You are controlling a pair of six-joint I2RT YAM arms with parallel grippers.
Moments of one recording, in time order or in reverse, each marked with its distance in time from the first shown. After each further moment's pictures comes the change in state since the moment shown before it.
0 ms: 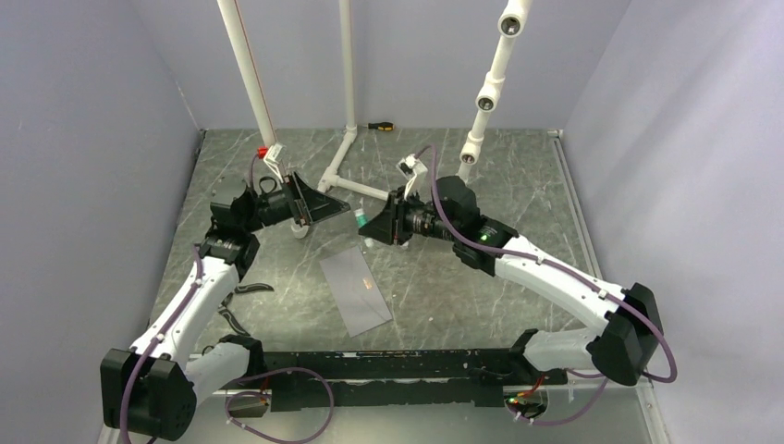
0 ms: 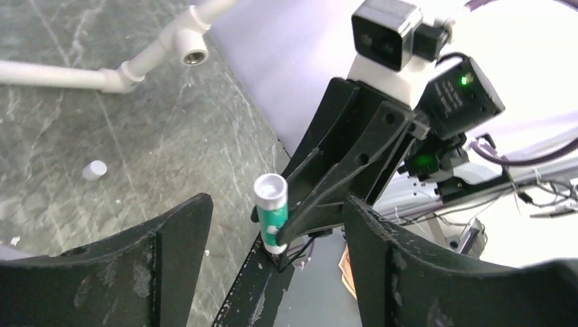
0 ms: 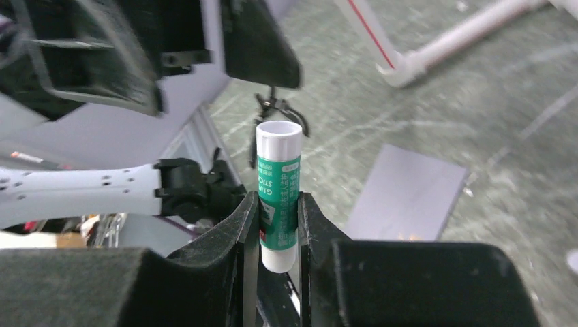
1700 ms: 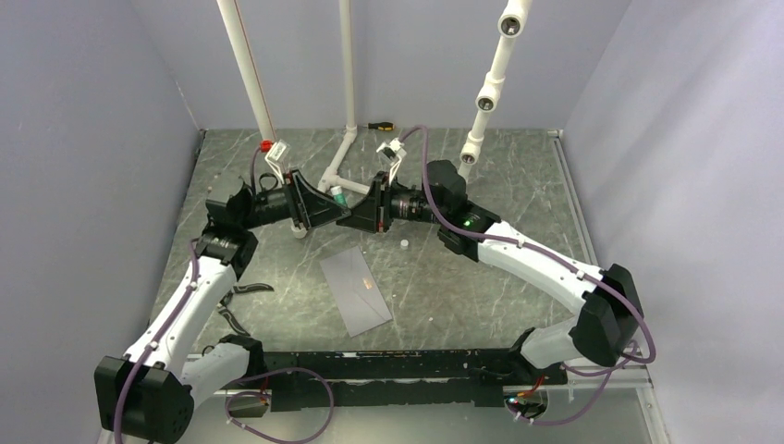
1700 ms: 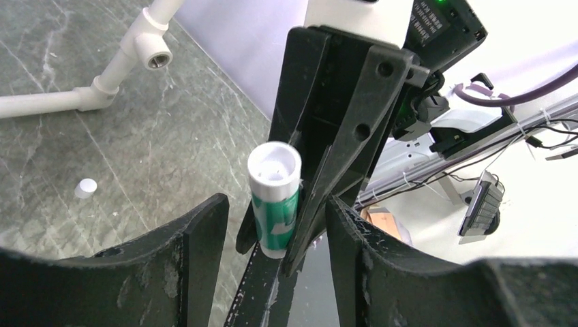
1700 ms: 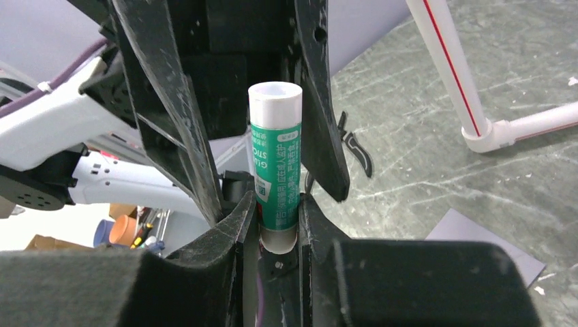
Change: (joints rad) left arm -0.024 -0.016 0.082 -0.023 0.100 0.106; right arm 0.001 0.136 0.132 0.200 -0.260 0.028
